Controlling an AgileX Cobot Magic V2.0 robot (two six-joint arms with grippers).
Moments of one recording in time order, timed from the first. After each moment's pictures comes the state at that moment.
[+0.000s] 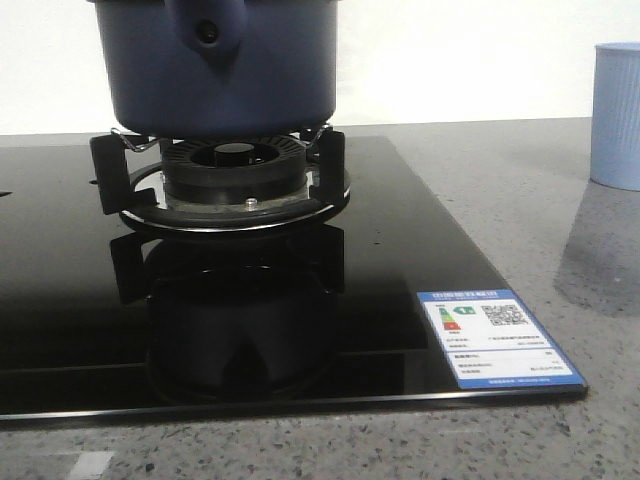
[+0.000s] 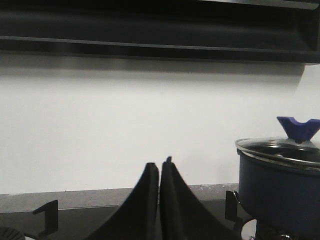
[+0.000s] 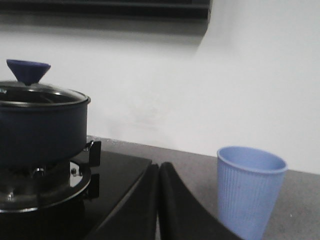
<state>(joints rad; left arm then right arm) -0.15 0.00 -0.17 -0.63 -0.04 0.59 -0.26 0.23 -0.09 -1.17 -0.59 1.11</state>
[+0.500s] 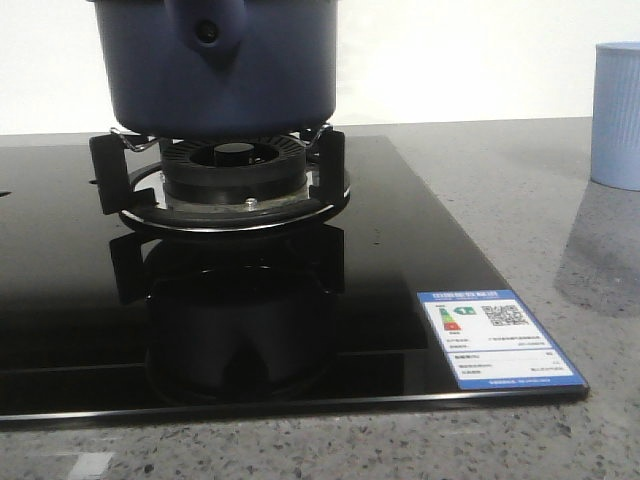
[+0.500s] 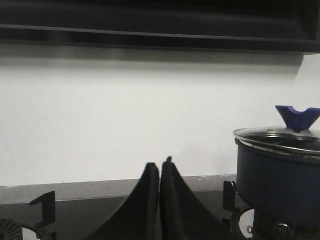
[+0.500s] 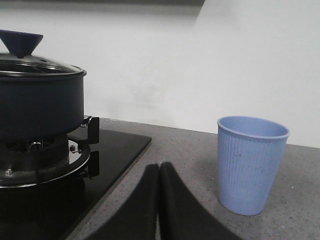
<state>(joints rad) -0.14 0.00 -0.16 -0.63 -0.02 0.59 -0.26 0.22 -0.05 -1.18 -0.58 1.11</state>
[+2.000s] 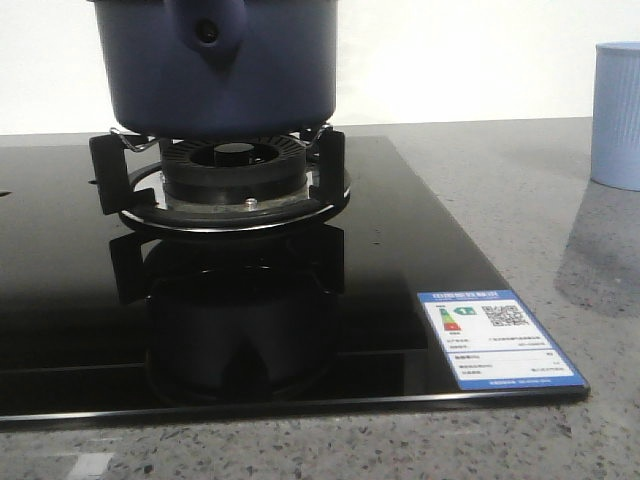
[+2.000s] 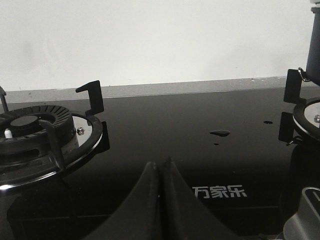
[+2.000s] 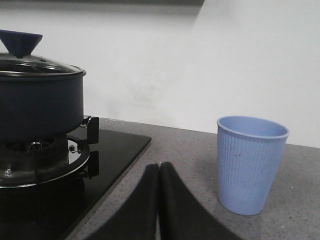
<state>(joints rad) 0.04 0.00 0.00 -0.05 0.11 0.07 -0.26 0.22 -0.05 -1.18 -0.58 1.11</state>
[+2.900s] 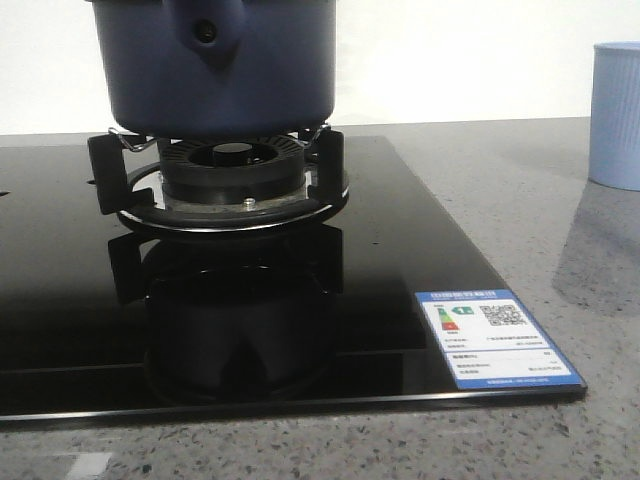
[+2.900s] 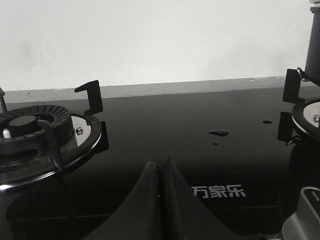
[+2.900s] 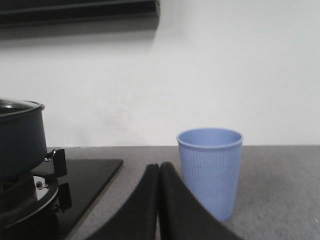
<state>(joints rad) 0.04 0.00 0.00 -0.05 0.11 0.07 -0.05 0.26 -0.05 -0.54 -0.35 0.60</state>
